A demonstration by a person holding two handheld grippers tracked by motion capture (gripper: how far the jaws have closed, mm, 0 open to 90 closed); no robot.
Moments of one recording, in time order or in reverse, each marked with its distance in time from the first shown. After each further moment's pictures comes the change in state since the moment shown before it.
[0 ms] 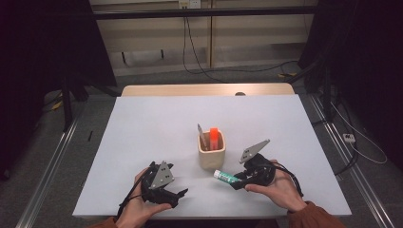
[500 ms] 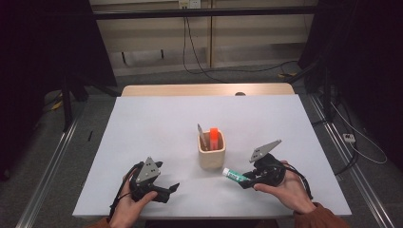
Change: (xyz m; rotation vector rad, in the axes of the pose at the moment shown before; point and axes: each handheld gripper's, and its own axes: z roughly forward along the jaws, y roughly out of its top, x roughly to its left) left arm 0.019 -0.019 -0.014 -0.046 0.011 -0.175; right arm -0.006 -0.017 -0.016 -0.010 -0.036 0.038
